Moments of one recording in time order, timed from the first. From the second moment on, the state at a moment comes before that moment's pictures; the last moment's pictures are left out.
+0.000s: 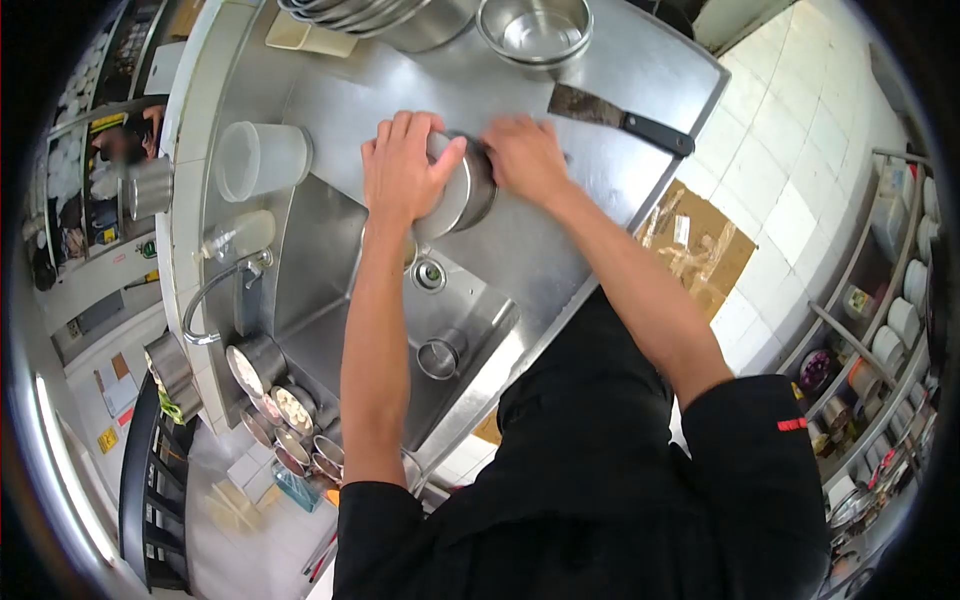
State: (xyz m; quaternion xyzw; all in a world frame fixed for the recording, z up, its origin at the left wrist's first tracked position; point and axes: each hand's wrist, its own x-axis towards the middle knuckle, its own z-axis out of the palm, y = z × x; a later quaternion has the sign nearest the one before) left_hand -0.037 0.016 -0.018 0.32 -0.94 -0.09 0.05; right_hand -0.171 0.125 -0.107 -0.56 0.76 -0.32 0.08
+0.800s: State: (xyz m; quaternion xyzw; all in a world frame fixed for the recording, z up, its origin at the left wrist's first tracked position) left_hand -0.023 0.021 -0.015 0.44 -0.89 -0.09 0.10; right_hand -0.145 0.162 -0.112 -0.60 0.73 -0.28 0.16
